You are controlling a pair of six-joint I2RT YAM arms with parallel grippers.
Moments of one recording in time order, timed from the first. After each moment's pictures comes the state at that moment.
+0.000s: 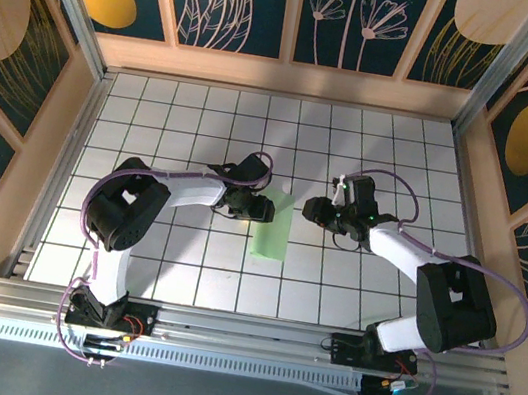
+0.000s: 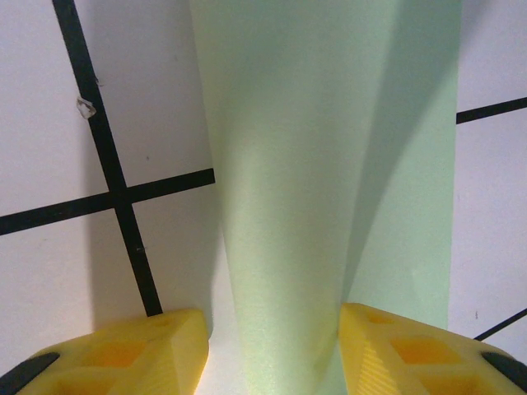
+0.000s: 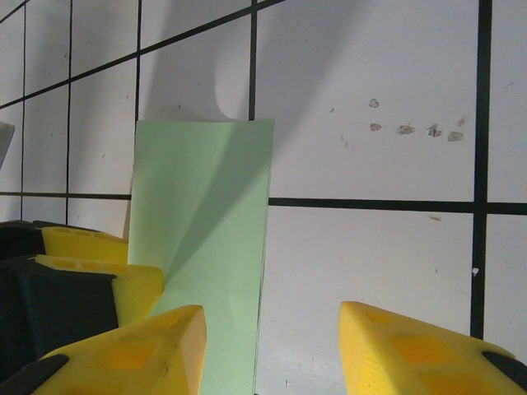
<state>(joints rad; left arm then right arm) -0.70 1.93 1.16 -0.35 0.23 -0.65 0.40 1.44 0.69 -0.10 -0.34 0.57</state>
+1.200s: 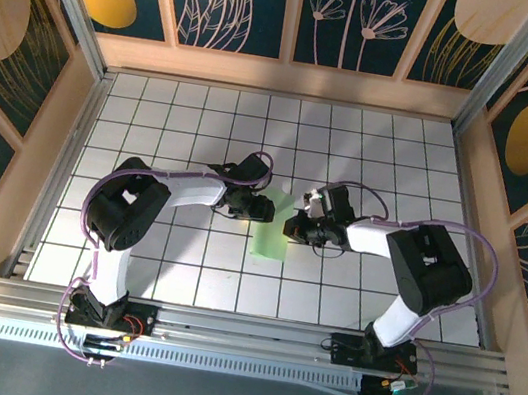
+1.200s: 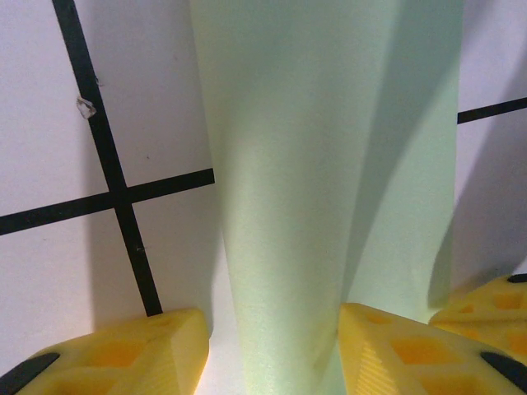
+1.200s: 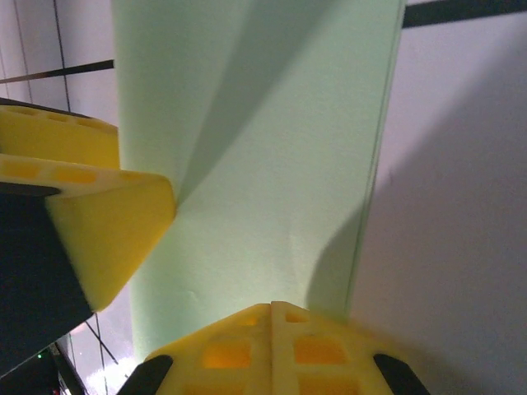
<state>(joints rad) -0.70 1.94 1.17 -0.36 0.23 -0.65 0.51 1.69 0.67 0.06 -0.57 0.65</state>
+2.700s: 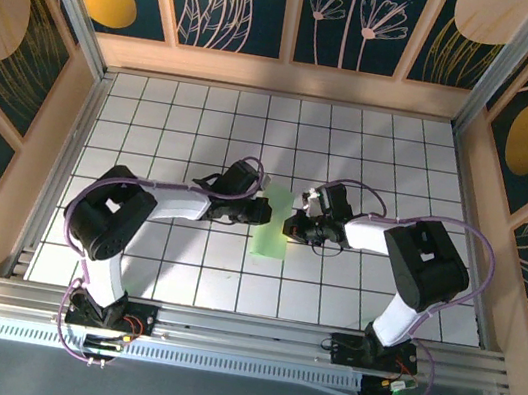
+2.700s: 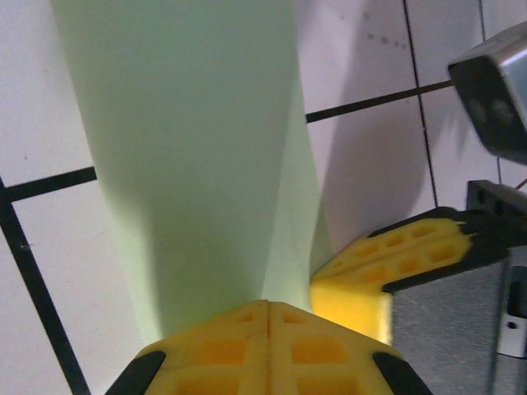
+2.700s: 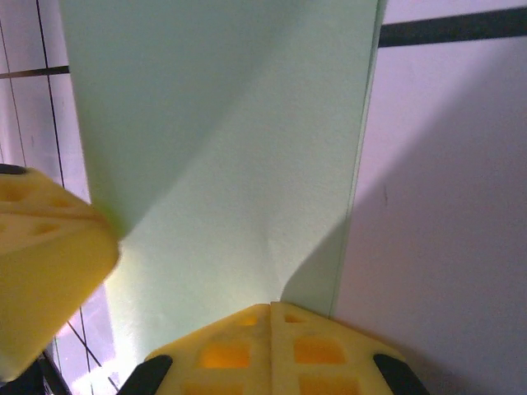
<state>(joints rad) -0.70 1.82 0.93 0.02 0.34 -0.68 0.51 1.71 0.70 0.03 -0.55 0.62</state>
